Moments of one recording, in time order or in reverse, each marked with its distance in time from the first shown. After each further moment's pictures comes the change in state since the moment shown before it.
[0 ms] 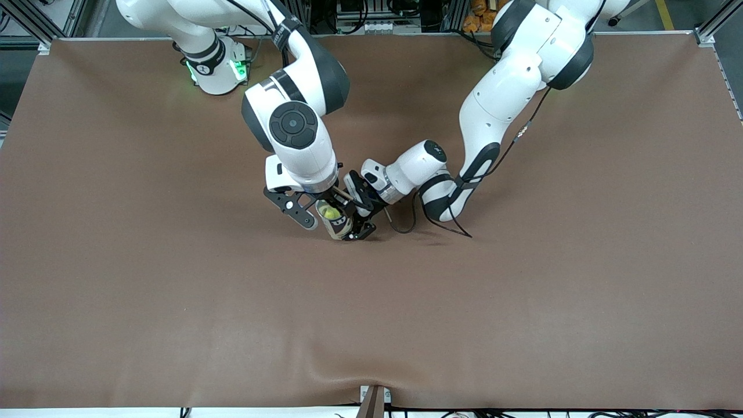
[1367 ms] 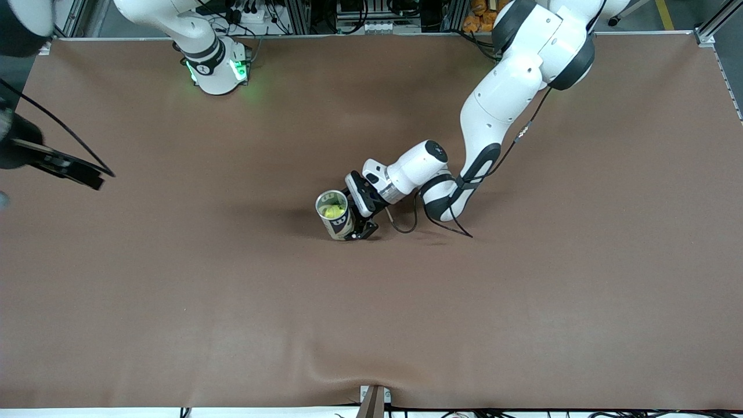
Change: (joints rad) left arm 0.010 0.000 -0.002 -0.016 0.023 0.000 -0.037; right arm -0.314 -0.275 -0.328 0.198 -0.086 -0.506 -0.955
